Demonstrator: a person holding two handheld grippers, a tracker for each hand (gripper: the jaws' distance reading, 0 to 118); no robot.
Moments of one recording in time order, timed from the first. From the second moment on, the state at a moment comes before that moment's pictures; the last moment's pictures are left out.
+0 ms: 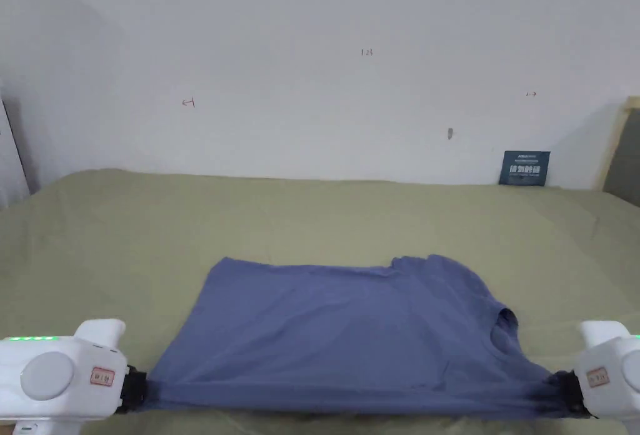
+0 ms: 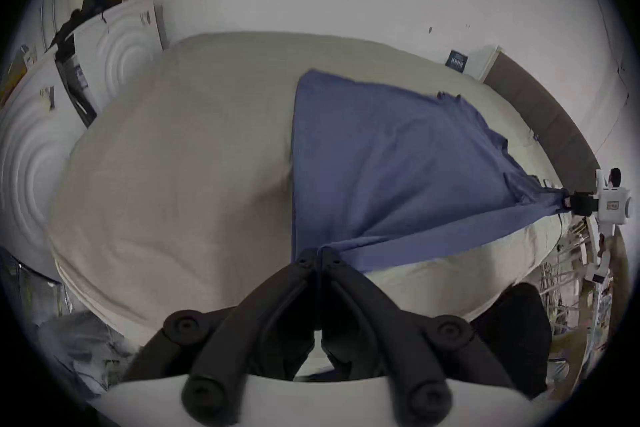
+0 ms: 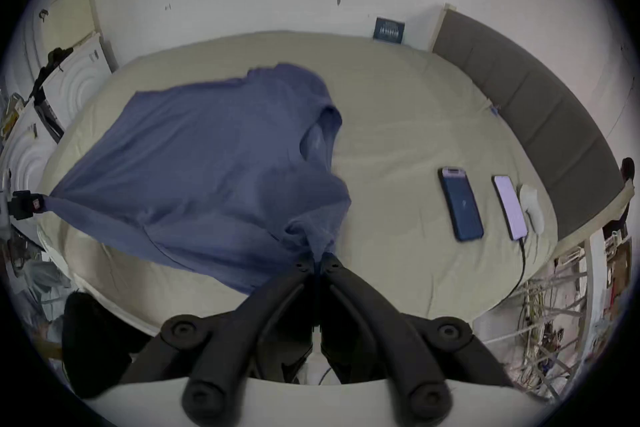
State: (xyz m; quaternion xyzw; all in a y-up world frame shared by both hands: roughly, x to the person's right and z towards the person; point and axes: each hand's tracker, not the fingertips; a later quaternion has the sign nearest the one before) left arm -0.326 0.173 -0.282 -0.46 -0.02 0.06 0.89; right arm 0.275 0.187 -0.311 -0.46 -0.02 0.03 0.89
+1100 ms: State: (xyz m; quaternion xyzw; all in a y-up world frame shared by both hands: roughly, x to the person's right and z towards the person) left arm -0.302 0.137 -0.223 -0.45 0.03 0.08 0.89; right arm 0.237 0.138 -0.256 -0.51 -0.05 0.03 0.86
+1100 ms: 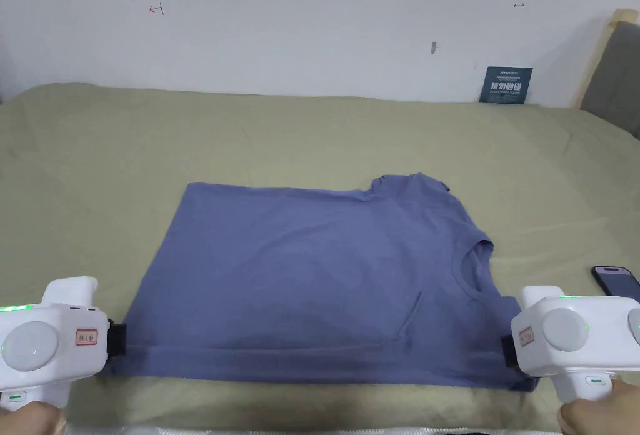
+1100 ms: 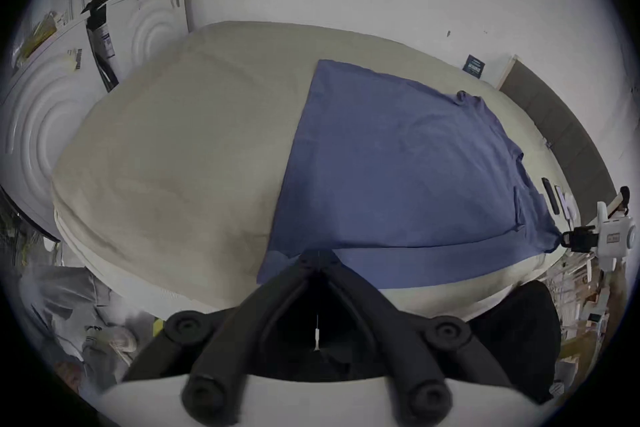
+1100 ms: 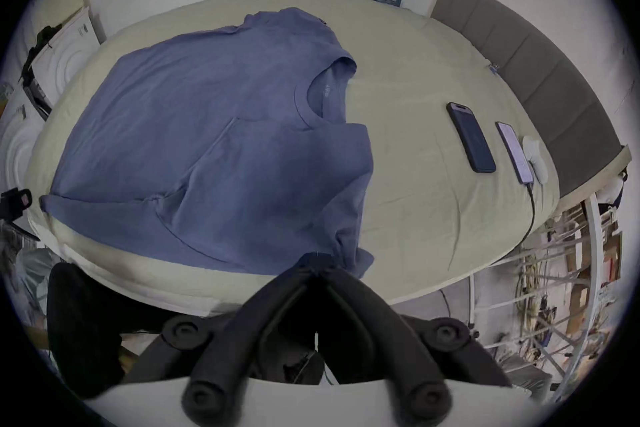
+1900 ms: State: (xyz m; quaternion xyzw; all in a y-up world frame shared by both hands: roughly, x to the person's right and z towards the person) left arm -0.320 0.096 -0.255 -0.49 0.02 0.08 0.87; right arm 0.287 0.142 -0.270 -0.51 -0.01 -0.05 0.86
